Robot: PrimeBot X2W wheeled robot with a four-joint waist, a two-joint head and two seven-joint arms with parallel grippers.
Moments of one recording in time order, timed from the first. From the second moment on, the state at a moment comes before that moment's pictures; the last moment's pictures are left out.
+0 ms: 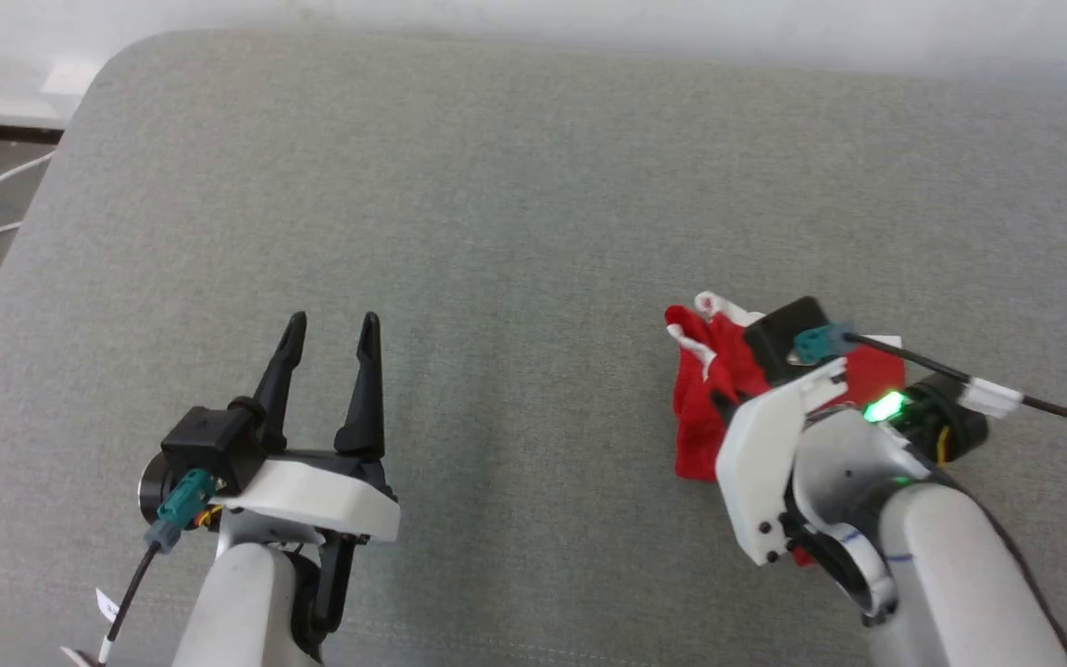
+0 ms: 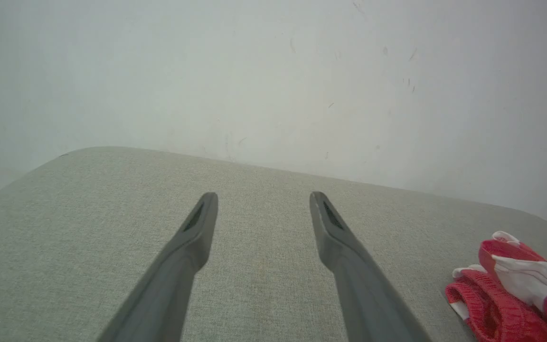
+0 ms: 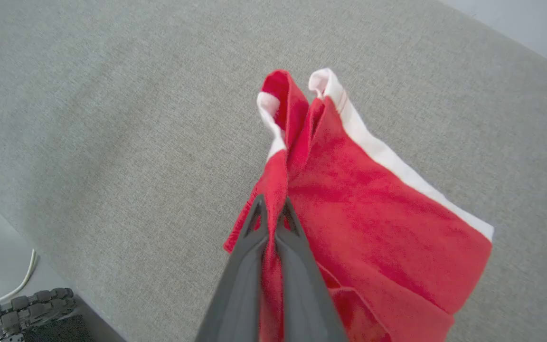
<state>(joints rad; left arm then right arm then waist) -0.22 0.05 -0.05 0.20 -0.23 -0.09 -0.26 -0.27 -0.05 0.24 -0.07 0.10 0.13 0.80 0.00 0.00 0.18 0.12</state>
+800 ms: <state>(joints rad) -0.21 0.05 -0.05 0.21 -0.24 -0.09 -0.26 -0.21 -0.05 -0.03 -0.05 0.35 0.13 0.03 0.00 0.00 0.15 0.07</state>
